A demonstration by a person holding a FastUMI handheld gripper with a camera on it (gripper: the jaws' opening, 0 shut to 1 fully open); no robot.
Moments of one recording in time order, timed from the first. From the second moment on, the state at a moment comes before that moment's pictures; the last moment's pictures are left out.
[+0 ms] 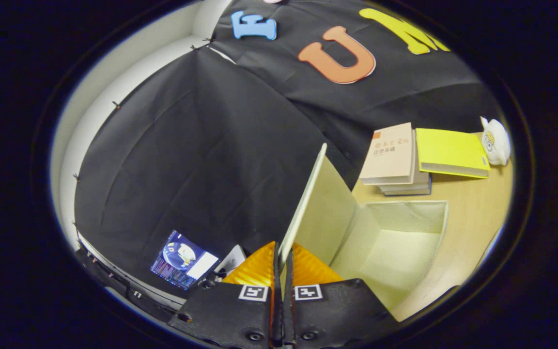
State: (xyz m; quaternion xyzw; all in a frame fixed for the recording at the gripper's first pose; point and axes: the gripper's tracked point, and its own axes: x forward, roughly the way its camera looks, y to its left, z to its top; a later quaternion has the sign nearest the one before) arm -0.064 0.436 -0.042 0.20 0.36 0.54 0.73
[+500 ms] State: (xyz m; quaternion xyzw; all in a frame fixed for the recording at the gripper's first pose) arm -0.067 0.499 -0.033 0.09 0.29 0.54 0.79
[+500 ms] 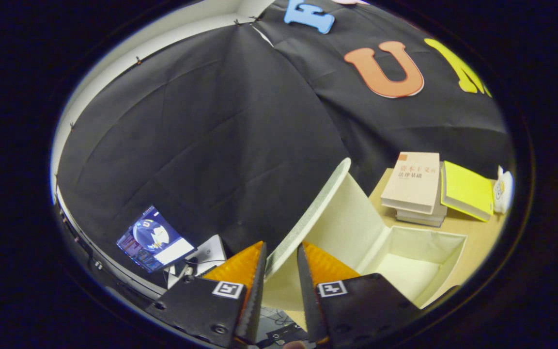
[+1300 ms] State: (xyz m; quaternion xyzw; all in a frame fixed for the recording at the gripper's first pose) arm -0.016 0.349 -0.011 0.06 0.19 0.37 0.91
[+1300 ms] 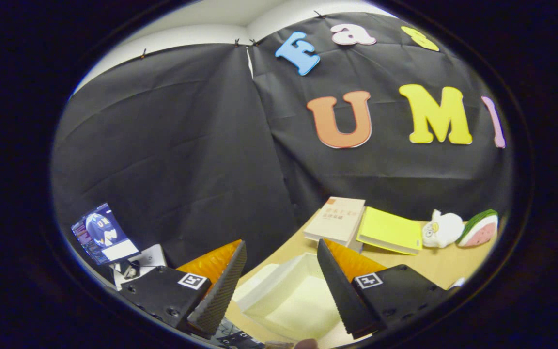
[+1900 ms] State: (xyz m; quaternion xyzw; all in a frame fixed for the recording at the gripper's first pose) arm 0.002 0.108 -0.043 0.04 0.18 0.17 0.97
